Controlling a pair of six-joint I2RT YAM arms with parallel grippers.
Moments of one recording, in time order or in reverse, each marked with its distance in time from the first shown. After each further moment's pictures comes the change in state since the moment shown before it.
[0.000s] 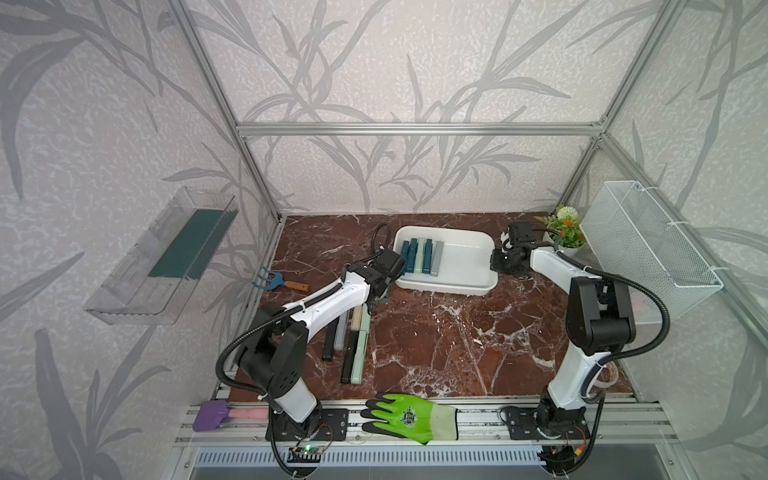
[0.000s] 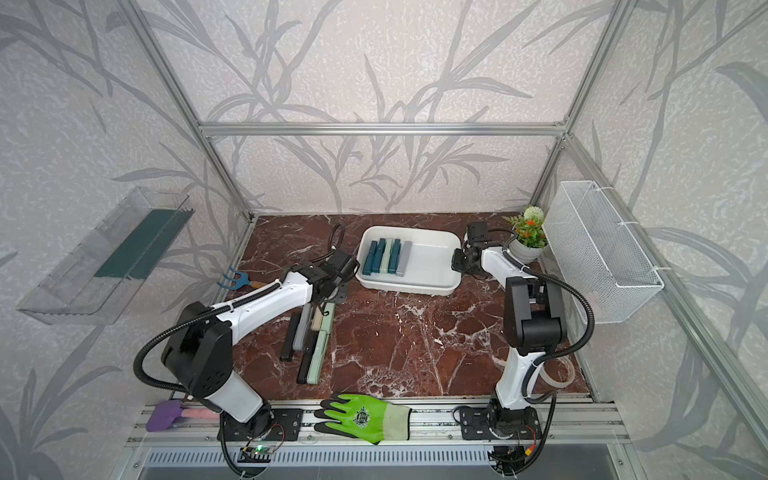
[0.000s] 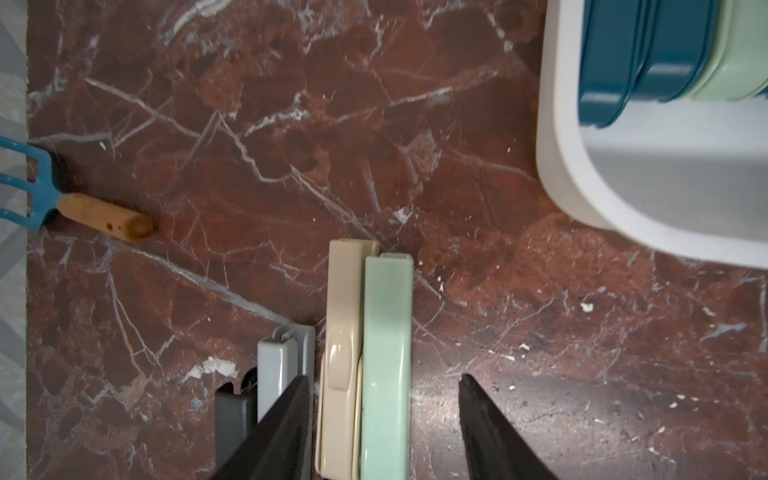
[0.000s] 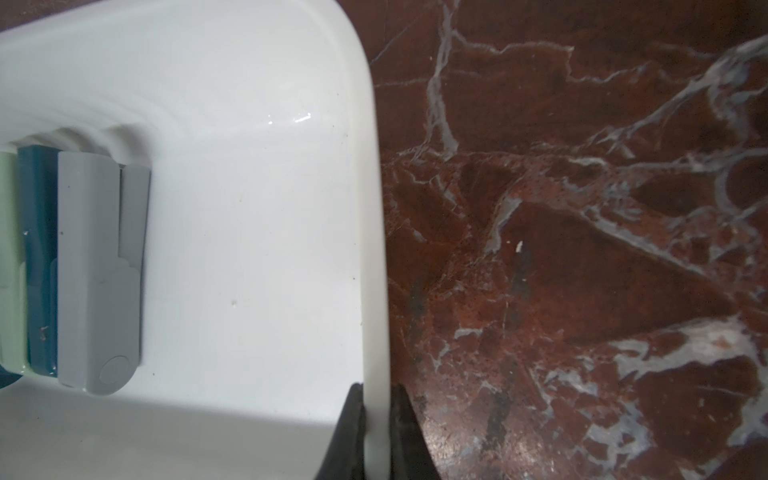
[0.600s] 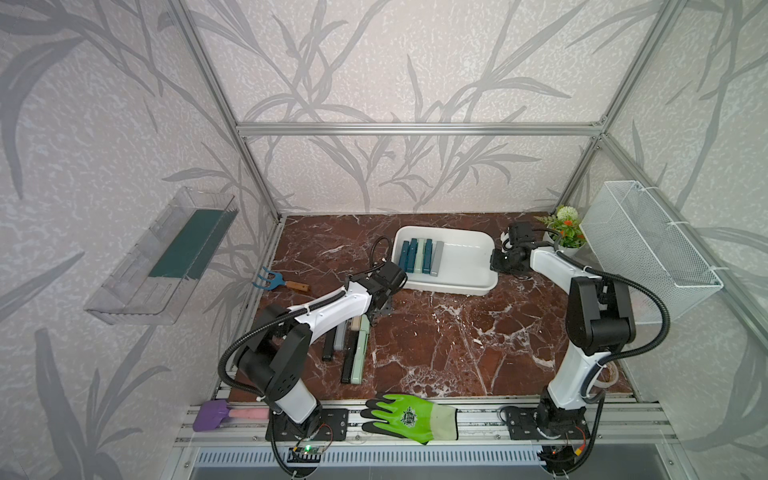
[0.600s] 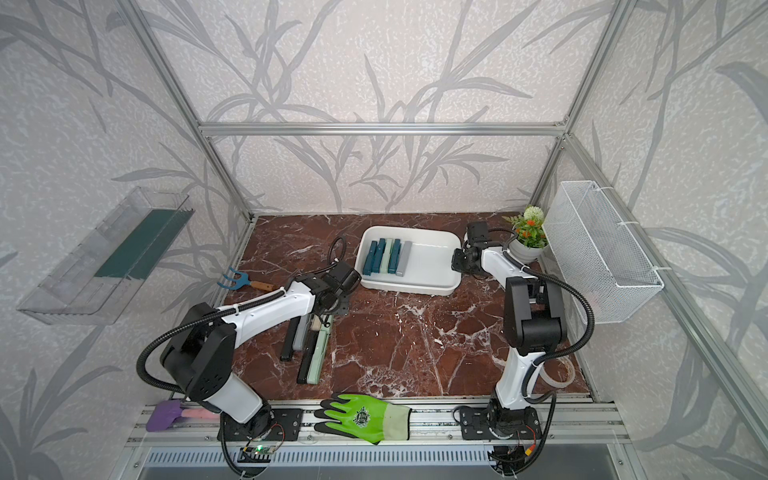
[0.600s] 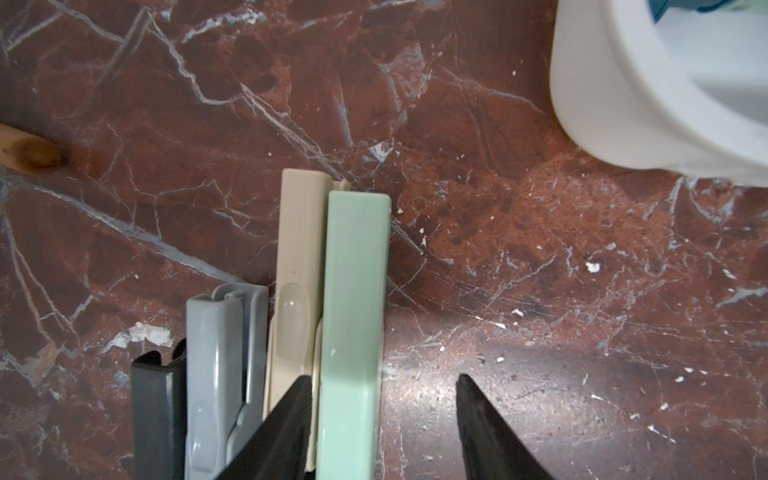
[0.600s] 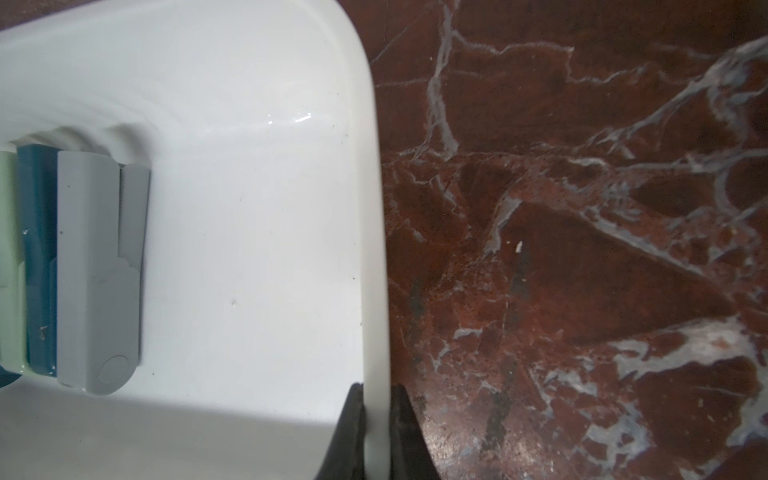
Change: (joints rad) left arm -0.041 -0.002 -0.108 0.072 0.061 -0.105; right arm 0.000 0.001 0.001 -0.002 0.007 -0.003
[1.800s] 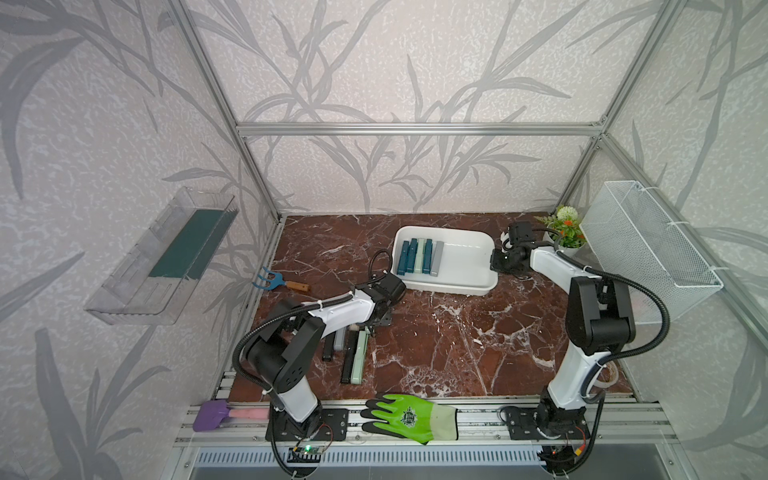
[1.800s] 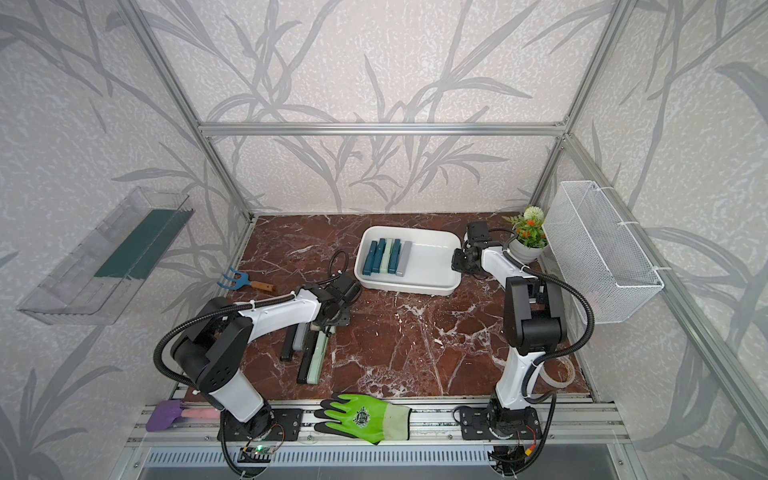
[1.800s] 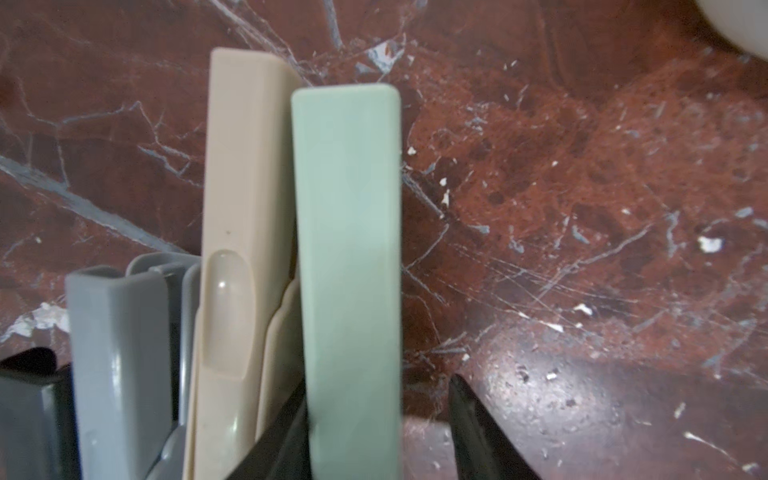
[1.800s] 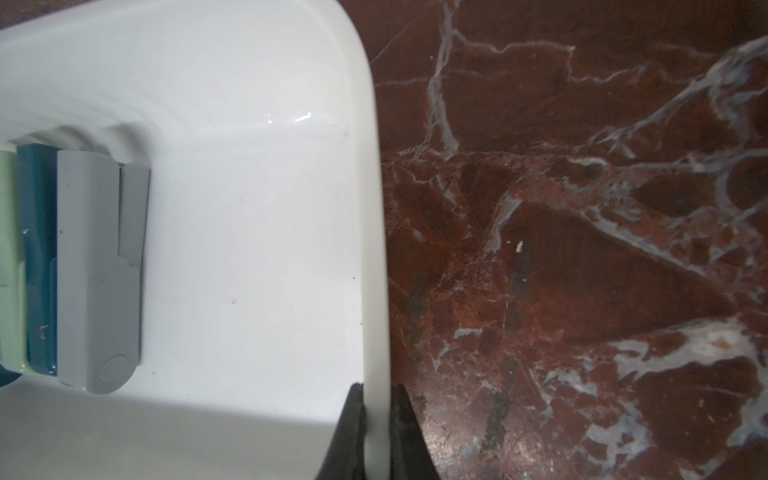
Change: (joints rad) left arm -0.006 0.071 -0.103 0.109 0.017 -0.050; right arm -0.001 0.002 0.003 -0.003 0.000 0.000
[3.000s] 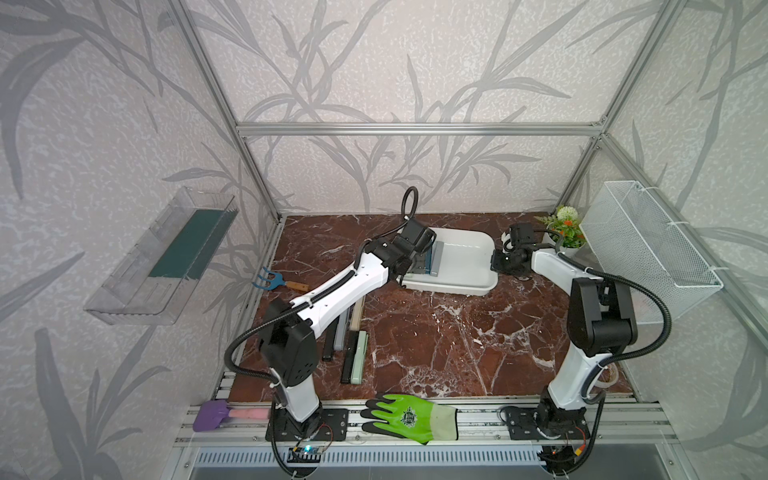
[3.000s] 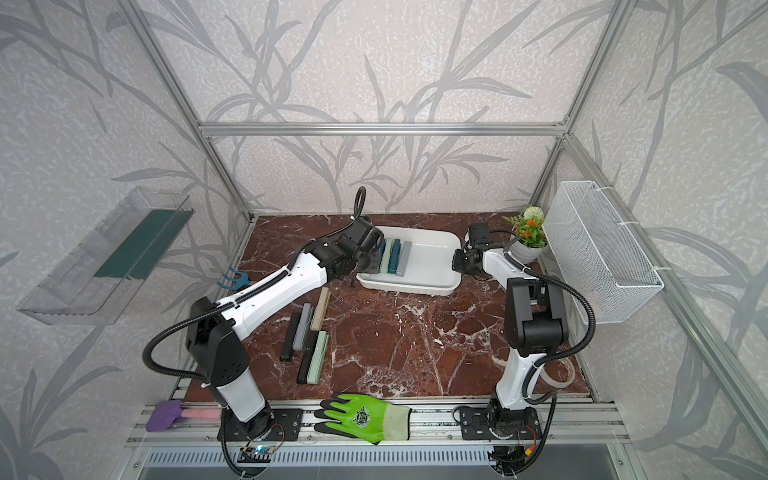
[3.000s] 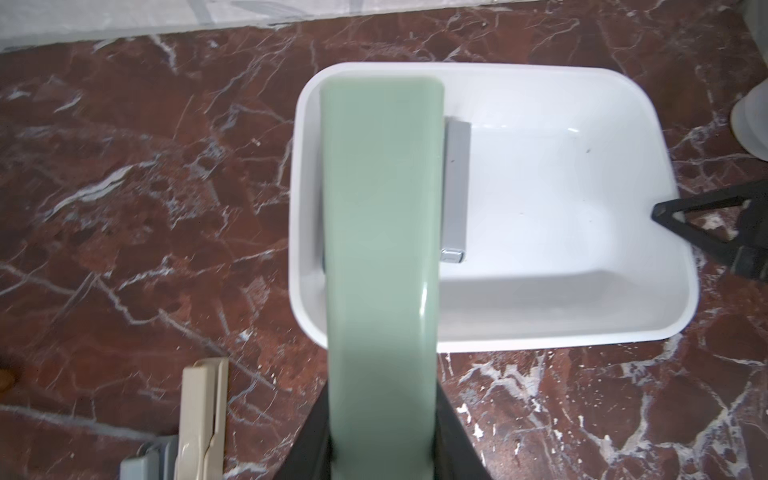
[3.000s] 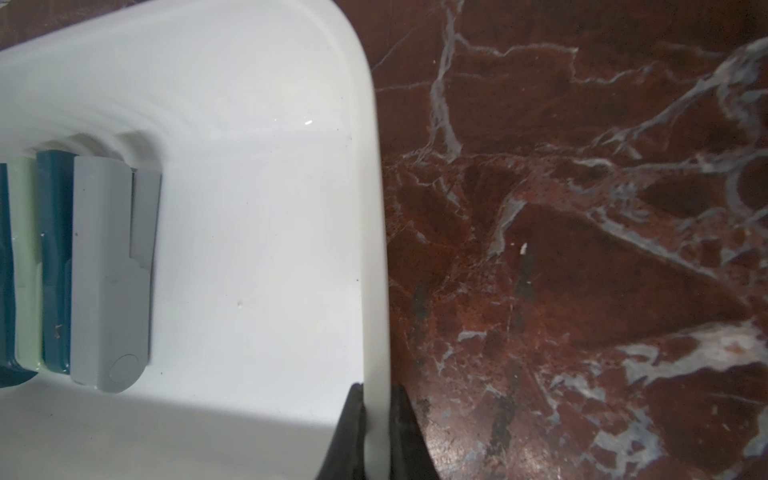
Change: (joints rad) left arm -0.078 0.121 0.744 -0.179 0.047 0.201; right arm -0.003 -0.017 -0.039 0.048 -0.029 0.008
